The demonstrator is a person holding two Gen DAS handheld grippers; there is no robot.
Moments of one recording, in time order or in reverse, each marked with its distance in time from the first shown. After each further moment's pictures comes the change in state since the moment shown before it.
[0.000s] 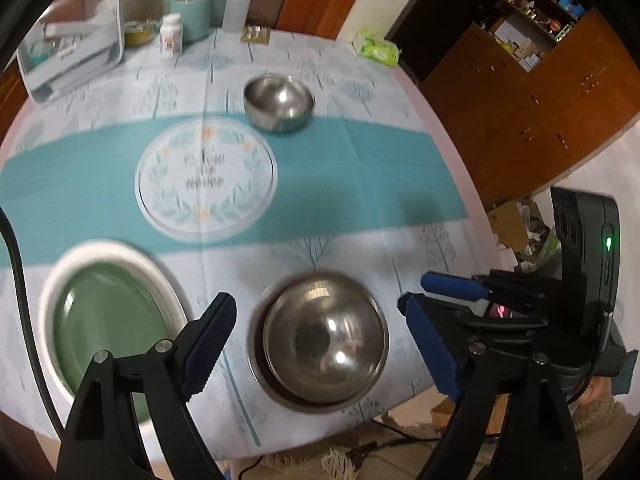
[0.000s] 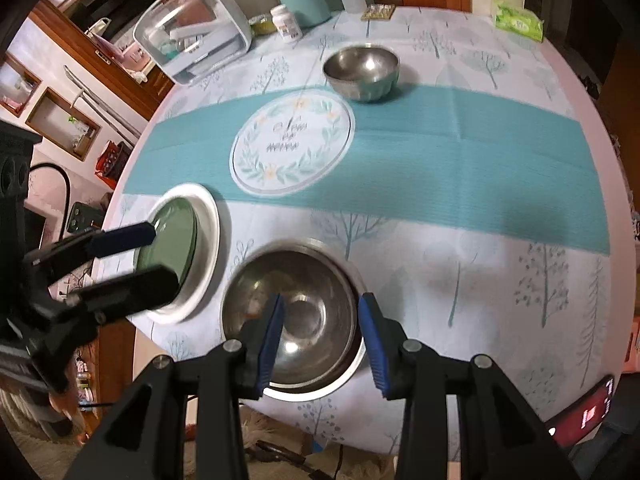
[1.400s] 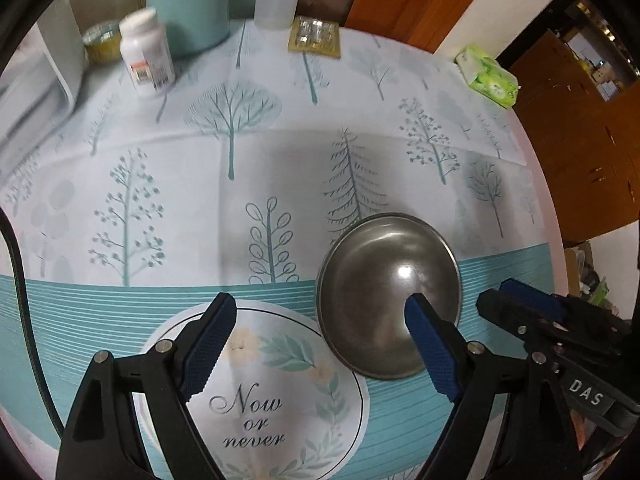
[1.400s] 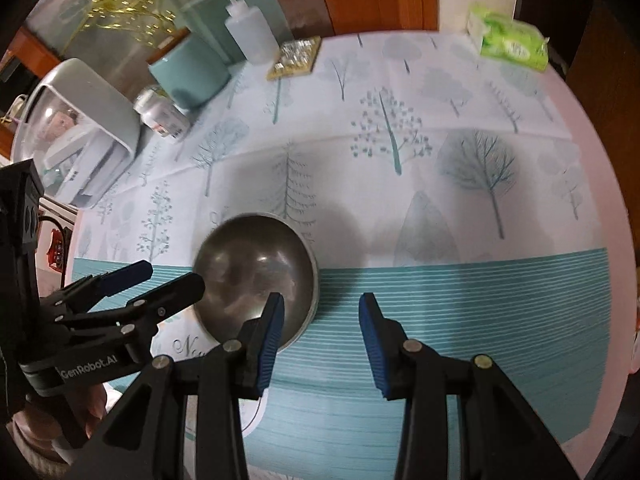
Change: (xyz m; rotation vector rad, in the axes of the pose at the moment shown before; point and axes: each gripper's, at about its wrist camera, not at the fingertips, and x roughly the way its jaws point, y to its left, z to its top) left arm 0.203 0.102 0.253 -0.090 0.109 0.132; right arm 0.127 -0.105 0.248 0.202 0.015 -0.106
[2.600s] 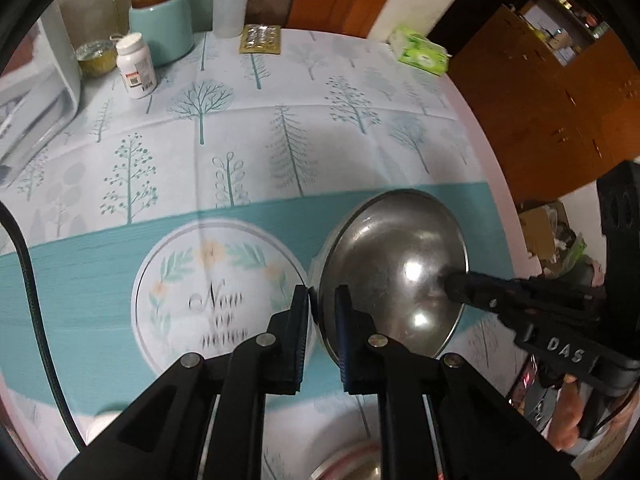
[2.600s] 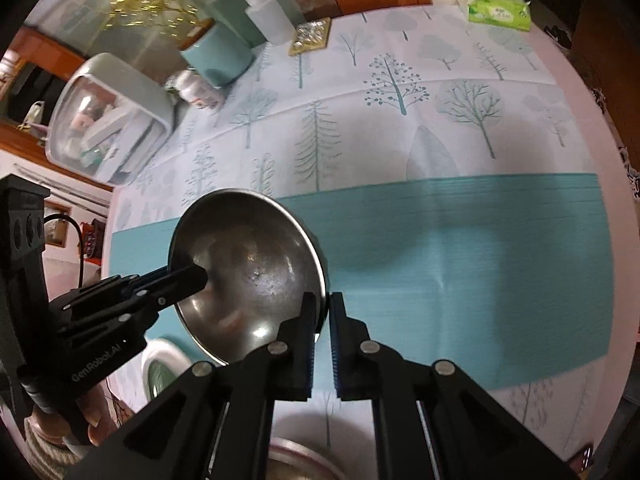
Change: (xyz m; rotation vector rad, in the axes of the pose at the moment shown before) left arm -0.095 -0.040 -0.082 0.123 0.020 -0.064; right arm -0.087 0.010 -0.081 0.023 0.043 0.116
